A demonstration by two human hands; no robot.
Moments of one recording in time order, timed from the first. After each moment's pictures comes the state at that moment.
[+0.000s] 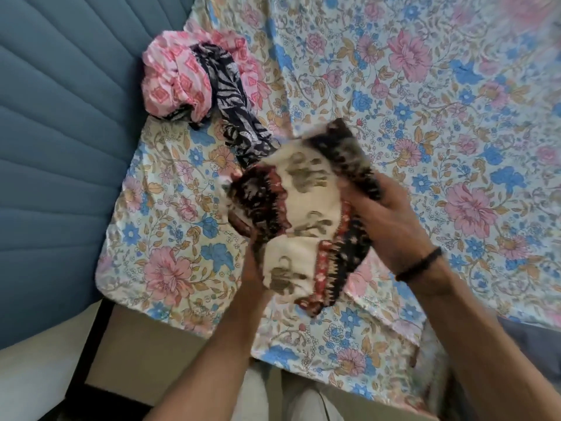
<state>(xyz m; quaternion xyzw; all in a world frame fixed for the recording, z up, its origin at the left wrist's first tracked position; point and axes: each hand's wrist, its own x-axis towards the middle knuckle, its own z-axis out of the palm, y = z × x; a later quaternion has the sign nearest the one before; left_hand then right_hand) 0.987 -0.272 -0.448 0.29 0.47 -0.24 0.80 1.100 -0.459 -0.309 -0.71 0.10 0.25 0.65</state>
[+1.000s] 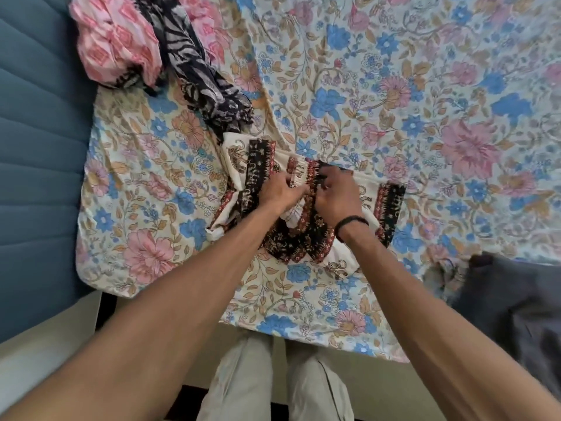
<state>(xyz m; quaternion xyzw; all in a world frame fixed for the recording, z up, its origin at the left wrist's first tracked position) 1.081 -0.342 -0.506 0.84 0.20 -0.35 0.37 1.068 -0.475 -0.498 -0.90 0.15 0.24 0.34</state>
